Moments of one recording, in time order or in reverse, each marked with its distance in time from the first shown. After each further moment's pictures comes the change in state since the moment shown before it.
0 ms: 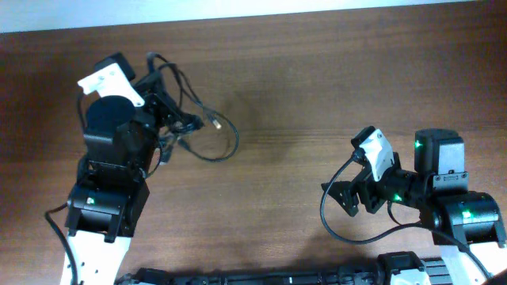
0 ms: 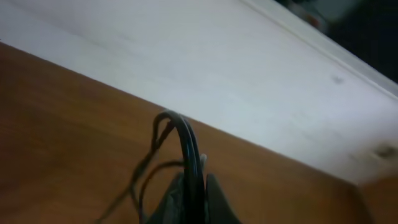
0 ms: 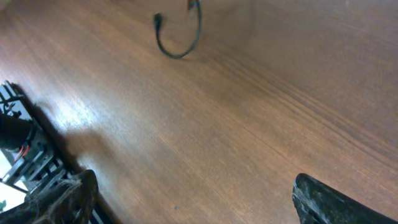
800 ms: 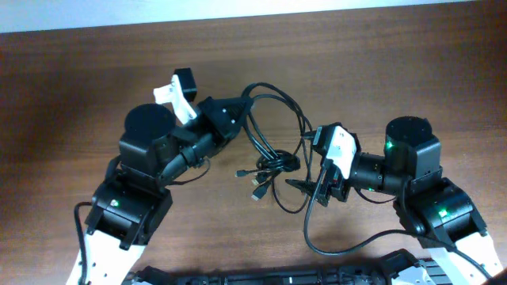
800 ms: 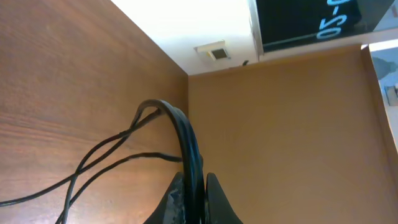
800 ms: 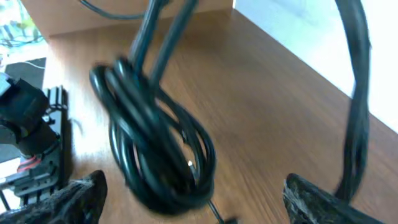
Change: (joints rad) left arm -0.224 0.009 0.000 0.042 0.452 -0.654; right arm 0.309 0.037 -0.001 0.448 -0.107 -0.043
